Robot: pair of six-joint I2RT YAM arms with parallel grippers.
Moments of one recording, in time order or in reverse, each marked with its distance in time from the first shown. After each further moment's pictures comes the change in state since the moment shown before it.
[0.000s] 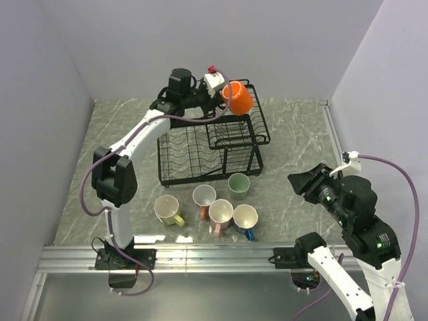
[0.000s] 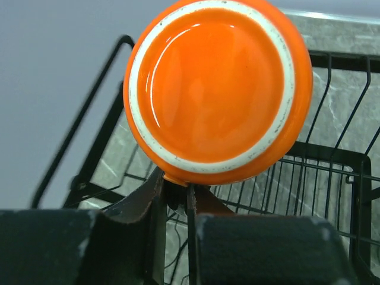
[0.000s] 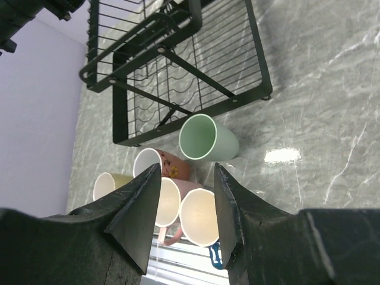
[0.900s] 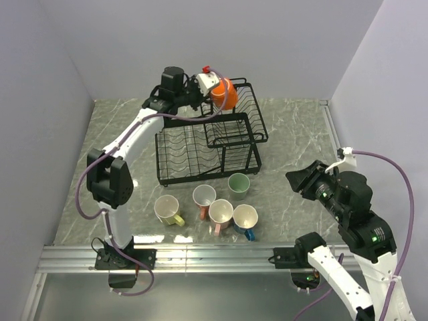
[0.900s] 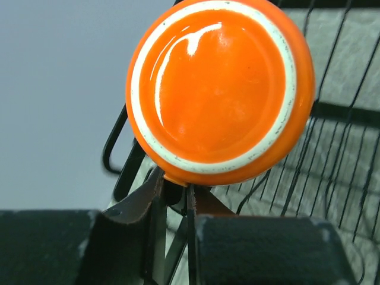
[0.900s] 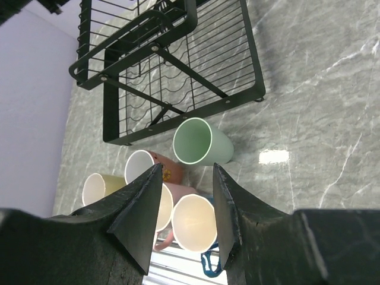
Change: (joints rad) left arm 0.032 -0.016 0.001 -0.060 -0.156 0.168; right arm 0.000 0.025 -0.025 0.044 -0.006 -0.047
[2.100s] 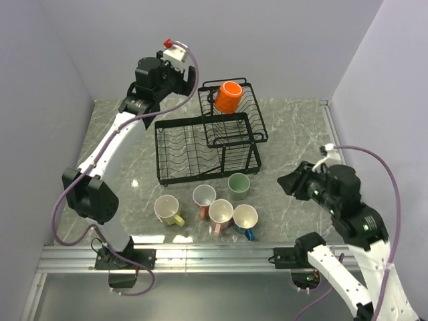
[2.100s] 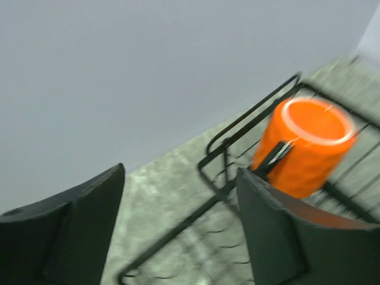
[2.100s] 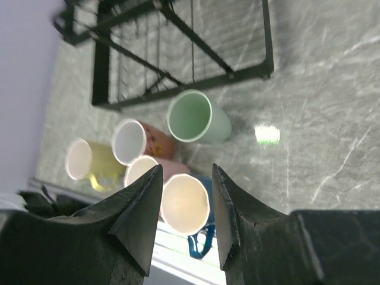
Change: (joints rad) left arm 0.048 -0.209 -0.056 0.040 -0.303 -0.345; right arm 0.000 0.027 -0.030 -0.011 -0.111 -0.089
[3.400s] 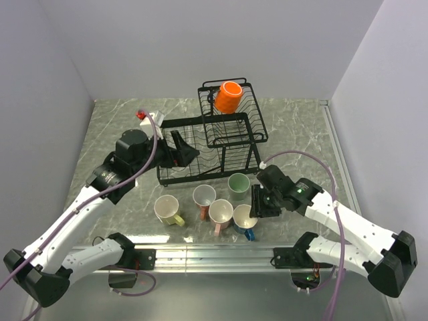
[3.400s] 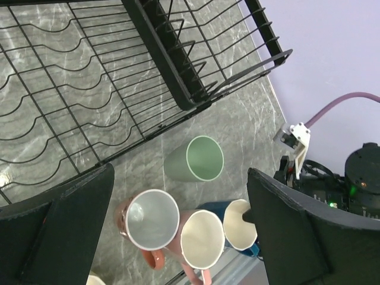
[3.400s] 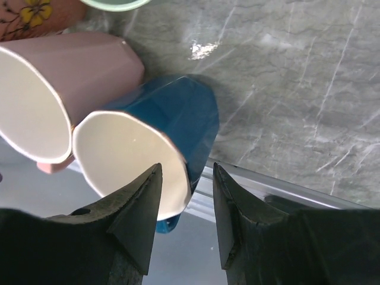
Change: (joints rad) left arm -0.202 -0.739 -0.714 -0.245 -0.010 -0.794; right arm 0.406 0.451 -0.211 -0.007 0.000 0.105
